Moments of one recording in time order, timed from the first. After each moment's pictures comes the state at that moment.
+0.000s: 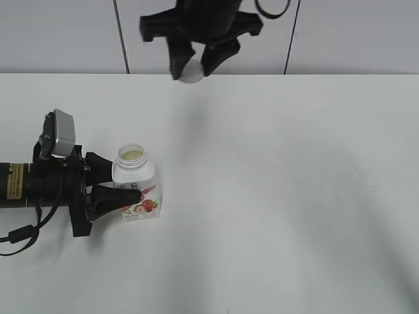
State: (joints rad) left arm 0.00 2.07 -0.68 1.42 -1.11 -0.35; right arm 0.65 2.13 -2.11 0.09 1.22 0.19
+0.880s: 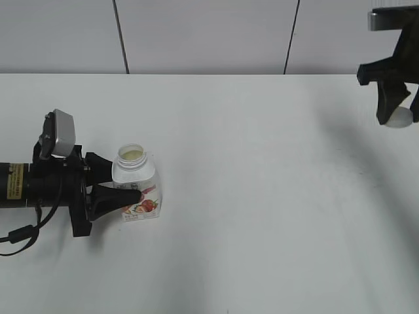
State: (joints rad) left arm 0.00 2.07 -0.68 1.42 -1.11 -0.35; right arm 0.15 1.85 -1.48 -0.04 1.21 0.11
